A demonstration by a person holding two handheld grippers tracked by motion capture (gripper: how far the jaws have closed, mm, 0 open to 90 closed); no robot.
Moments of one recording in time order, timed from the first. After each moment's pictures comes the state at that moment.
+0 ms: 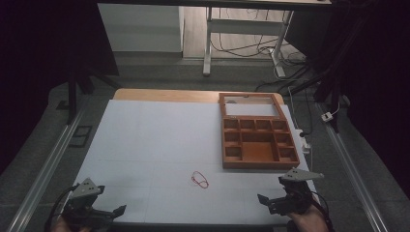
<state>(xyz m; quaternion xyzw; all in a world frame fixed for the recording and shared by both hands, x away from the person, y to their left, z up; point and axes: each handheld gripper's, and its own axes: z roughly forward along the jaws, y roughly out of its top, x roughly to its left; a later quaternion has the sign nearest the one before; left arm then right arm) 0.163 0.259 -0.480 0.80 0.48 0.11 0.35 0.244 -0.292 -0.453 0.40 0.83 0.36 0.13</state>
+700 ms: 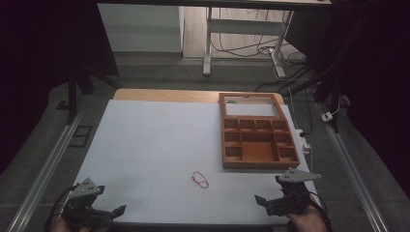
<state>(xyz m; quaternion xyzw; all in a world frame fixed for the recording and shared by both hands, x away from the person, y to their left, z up) 0.164 0.259 -0.480 0.80 0.48 0.10 0.35 0.241 -0.283 -0.448 0.38 0.84 0.37 0.13</state>
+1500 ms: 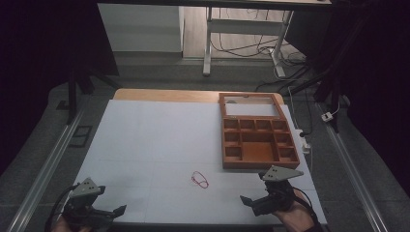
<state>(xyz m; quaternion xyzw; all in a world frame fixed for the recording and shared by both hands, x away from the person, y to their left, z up) 0.165 0.260 -0.480 0.80 0.48 0.10 0.35 0.248 -0.248 -0.451 0.31 0.86 0.39 0.11</state>
